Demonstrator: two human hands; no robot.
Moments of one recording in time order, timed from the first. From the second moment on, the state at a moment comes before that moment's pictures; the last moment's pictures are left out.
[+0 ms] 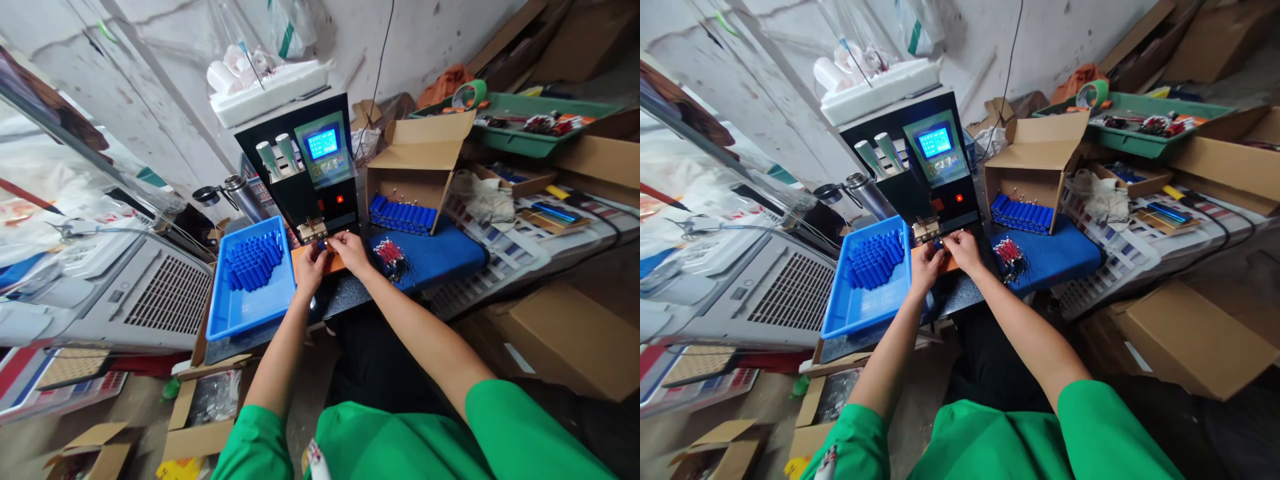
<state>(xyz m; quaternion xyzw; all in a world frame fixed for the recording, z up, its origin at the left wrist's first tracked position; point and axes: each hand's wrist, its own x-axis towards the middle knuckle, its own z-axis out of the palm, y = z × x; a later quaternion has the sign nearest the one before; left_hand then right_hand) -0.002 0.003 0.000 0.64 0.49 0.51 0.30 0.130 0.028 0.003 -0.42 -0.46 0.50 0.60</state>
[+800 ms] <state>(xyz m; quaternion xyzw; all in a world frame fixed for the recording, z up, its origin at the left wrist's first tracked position) 0.001 -0.002 -0.007 0.62 0.51 0.53 0.26 0.121 0.036 0.004 -0.44 -0.51 0.48 0.56</state>
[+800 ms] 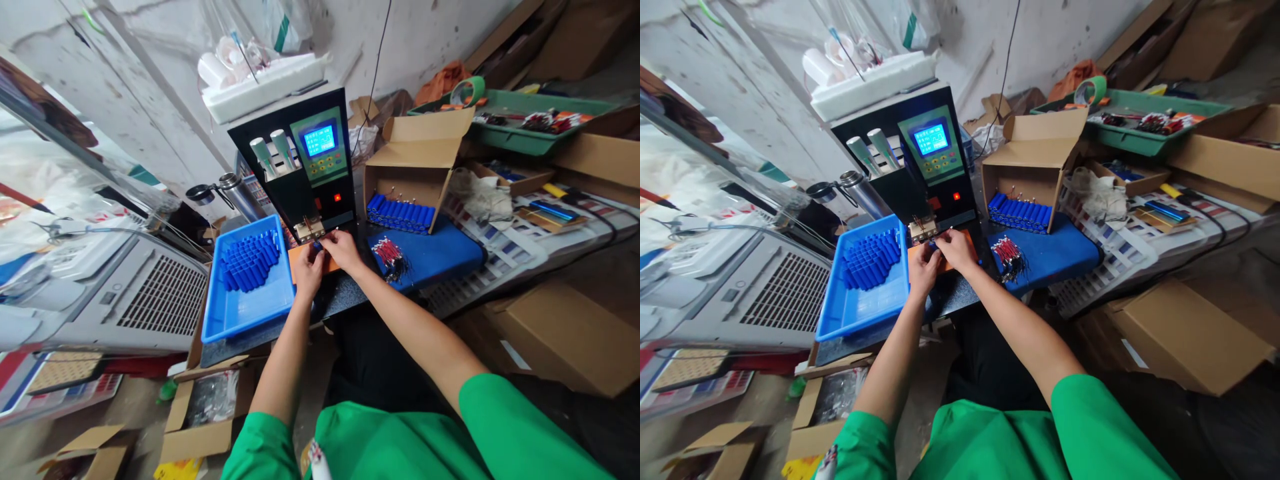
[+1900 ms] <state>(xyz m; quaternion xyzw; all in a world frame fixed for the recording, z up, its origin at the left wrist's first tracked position) 0.001 -0.003 -0.007 0.63 0.53 0.52 0.25 0.124 0.035 0.006 -0.45 -0.54 0.46 0.54</state>
